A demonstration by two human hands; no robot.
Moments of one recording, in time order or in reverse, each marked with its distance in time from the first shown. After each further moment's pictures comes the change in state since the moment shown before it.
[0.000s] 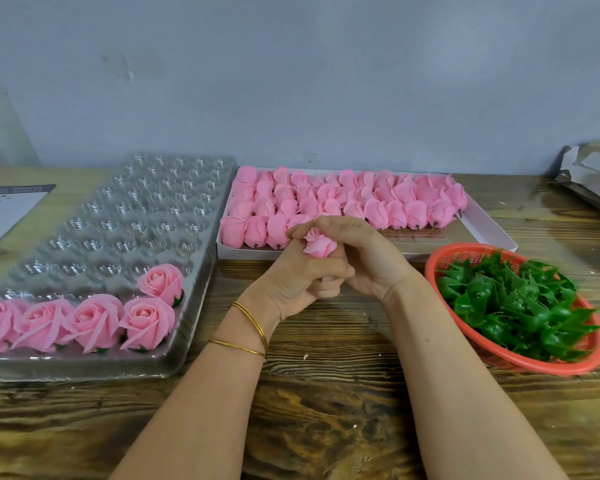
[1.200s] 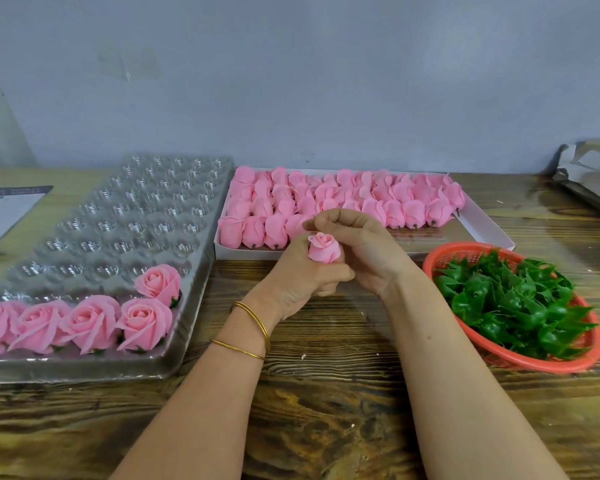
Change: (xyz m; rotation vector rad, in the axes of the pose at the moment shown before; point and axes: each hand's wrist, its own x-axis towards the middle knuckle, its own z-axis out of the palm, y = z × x) left_hand 0.002 -0.008 0.000 0.216 0.131 0.050; right_hand 0.003 0.000 -0.008 -0.017 0.213 -0.044
